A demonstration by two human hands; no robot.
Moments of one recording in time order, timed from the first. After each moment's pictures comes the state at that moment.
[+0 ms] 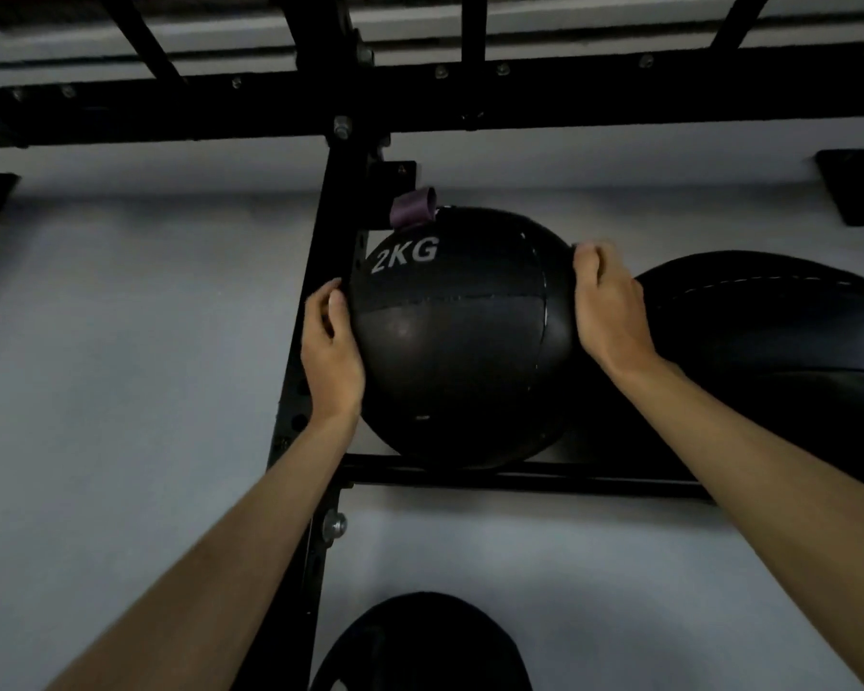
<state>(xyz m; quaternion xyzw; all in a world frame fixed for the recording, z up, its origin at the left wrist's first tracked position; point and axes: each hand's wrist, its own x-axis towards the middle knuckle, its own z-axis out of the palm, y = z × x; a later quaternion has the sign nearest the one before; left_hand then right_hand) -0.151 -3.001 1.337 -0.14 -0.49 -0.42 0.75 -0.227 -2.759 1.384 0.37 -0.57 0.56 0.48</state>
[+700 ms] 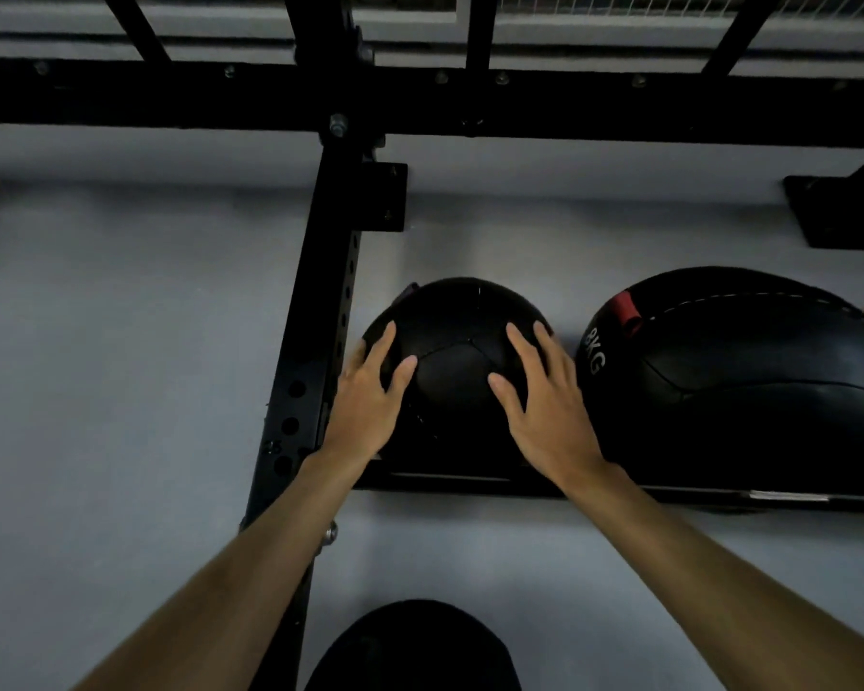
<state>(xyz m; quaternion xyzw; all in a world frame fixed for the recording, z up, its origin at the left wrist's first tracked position) -0.193 -3.028 1.316 -0.05 -0.75 -0.23 0.62 -0.283 -2.821 1.310 0.39 -0.65 0.34 0.56</state>
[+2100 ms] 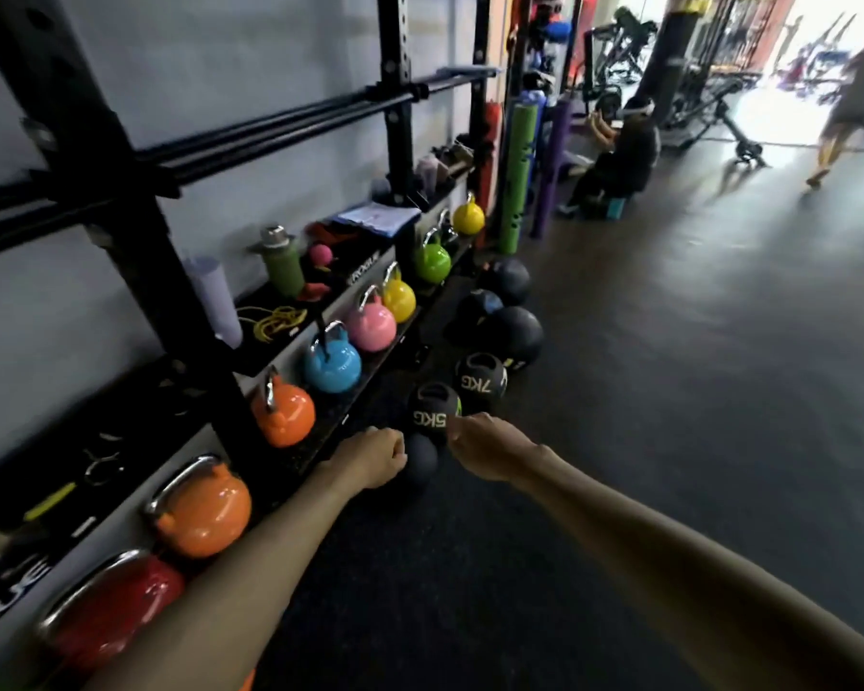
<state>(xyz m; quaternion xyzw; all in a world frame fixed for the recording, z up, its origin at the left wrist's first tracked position) -0.189 -2.154 0.691 -0.39 -0.90 -0.07 -0.20 -0.060 -1.999 0.708 -0.18 -0.97 0.16 -0.06</state>
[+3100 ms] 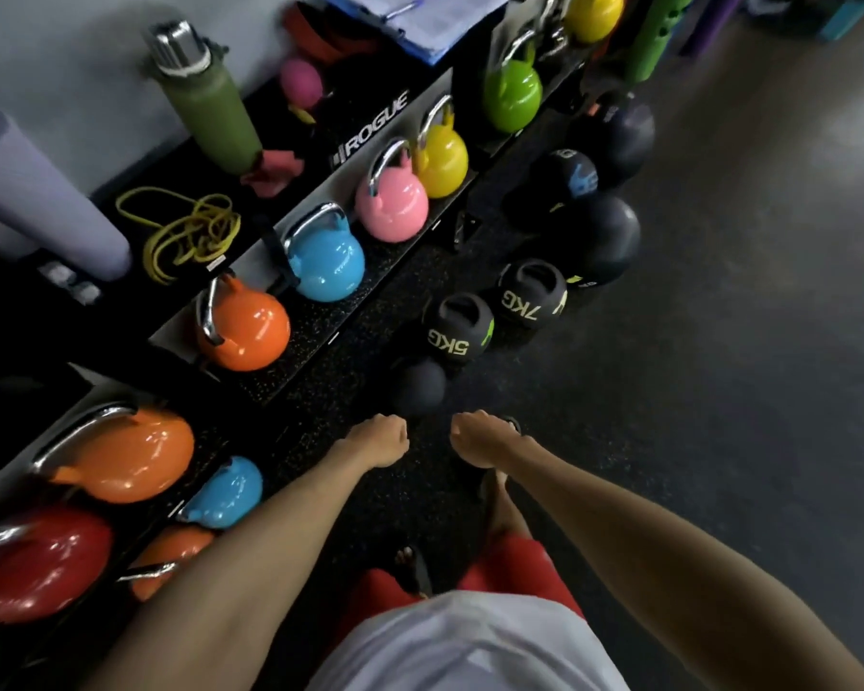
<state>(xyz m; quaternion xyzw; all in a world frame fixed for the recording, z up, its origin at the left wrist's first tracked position) -0.417 -1.906 0.476 -0.23 -0.87 -0.04 -0.44 -0.335 -1.739 0.475 -0.15 -0.89 0.23 -0.35</state>
